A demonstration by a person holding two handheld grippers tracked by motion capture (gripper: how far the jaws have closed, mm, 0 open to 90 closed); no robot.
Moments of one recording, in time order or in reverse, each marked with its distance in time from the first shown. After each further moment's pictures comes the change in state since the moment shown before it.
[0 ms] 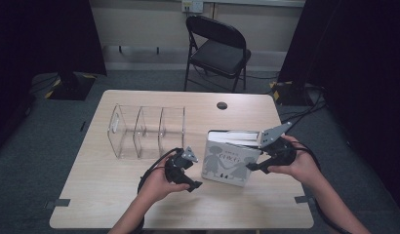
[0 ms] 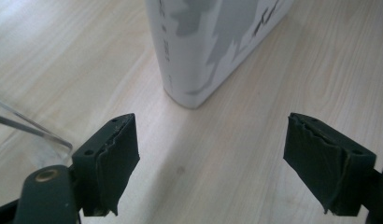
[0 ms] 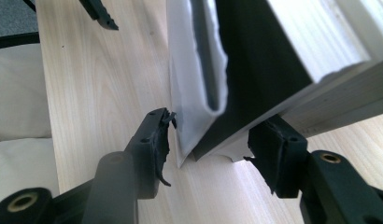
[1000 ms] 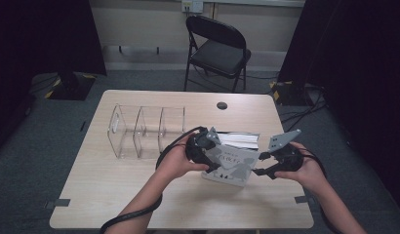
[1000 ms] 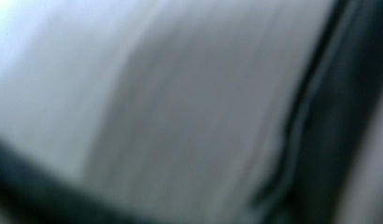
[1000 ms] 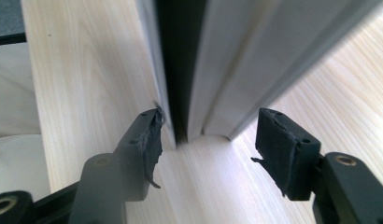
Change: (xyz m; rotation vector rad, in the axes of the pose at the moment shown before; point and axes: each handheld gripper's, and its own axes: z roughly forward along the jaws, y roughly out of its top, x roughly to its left) left arm -0.003 0.086 -0.008 -0.010 0.018 0.187; right arm -0.002 -0.034 0.000 -0.026 -0.027 0.057
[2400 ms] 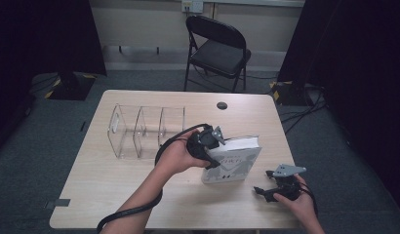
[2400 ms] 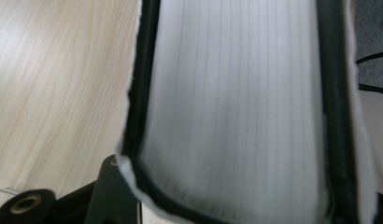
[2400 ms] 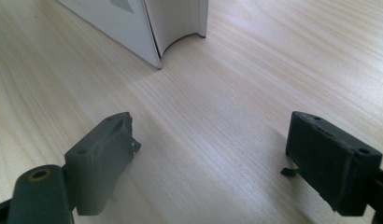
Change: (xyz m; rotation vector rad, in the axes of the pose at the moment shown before) left arm -0.009 0.021 -0.022 0.093 -0.074 0.070; right arm 0.020 -0.117 0.072 -0.153 -0.224 0.287
